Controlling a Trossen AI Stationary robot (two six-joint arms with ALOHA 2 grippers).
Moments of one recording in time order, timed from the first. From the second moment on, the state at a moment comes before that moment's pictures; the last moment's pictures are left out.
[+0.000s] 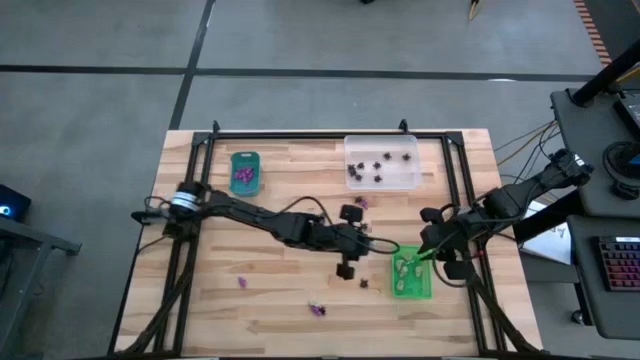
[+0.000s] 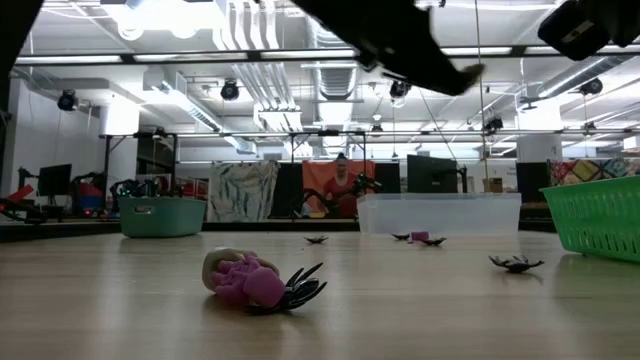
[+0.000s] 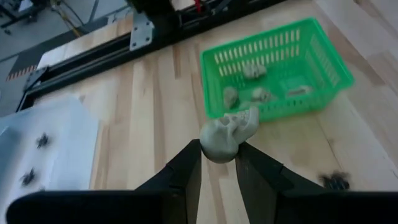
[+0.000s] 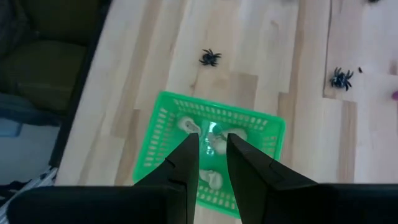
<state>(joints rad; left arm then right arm) -0.20 2.02 1.58 -0.17 -0.25 0.22 0.48 0.92 0.89 -0.91 -0.04 0.32</state>
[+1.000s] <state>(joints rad) -0.18 2.36 1.95 -0.11 -0.16 0.23 0.49 0.83 0.89 -0.88 -0.03 0.33</state>
